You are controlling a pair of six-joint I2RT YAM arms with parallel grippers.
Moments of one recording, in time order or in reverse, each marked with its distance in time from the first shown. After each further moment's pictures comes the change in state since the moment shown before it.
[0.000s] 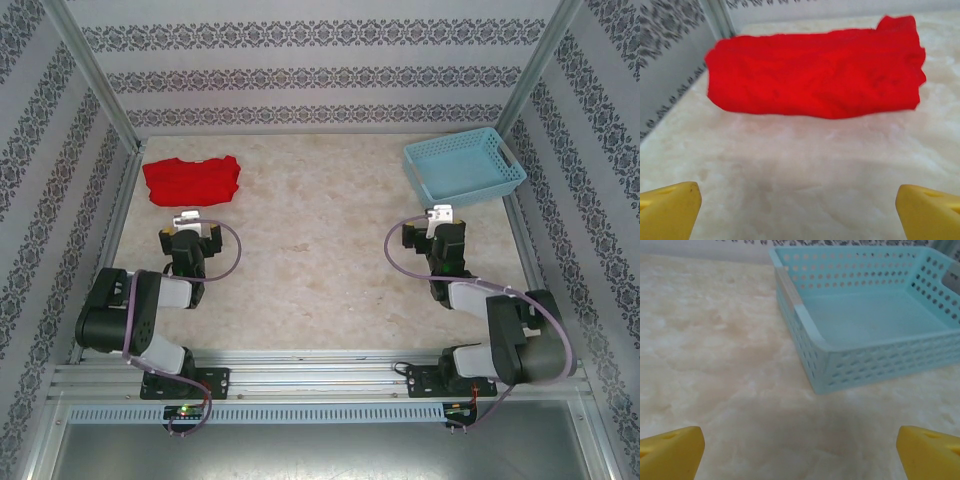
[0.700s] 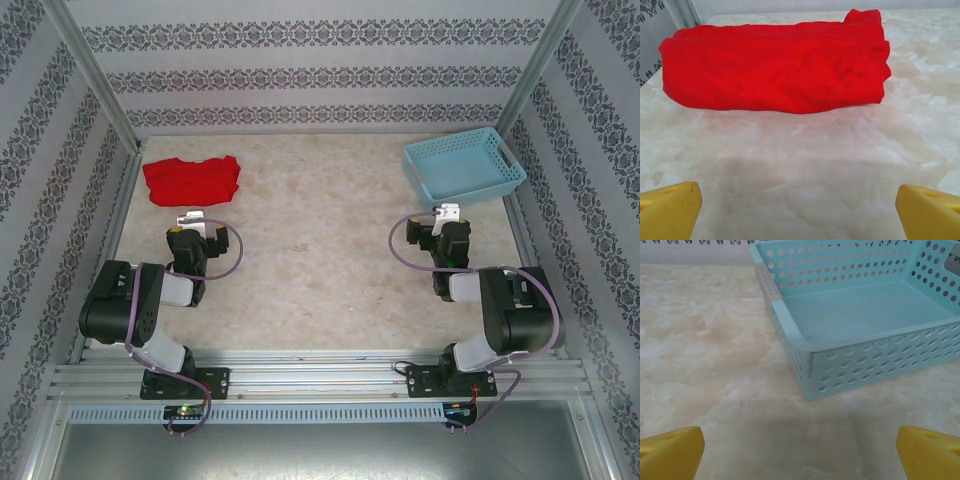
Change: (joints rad) left arm 0.004 0.033 0.011 0.023 0.091 -0.034; right arm -0.085 0.135 0.012 0.132 -0.068 0.047
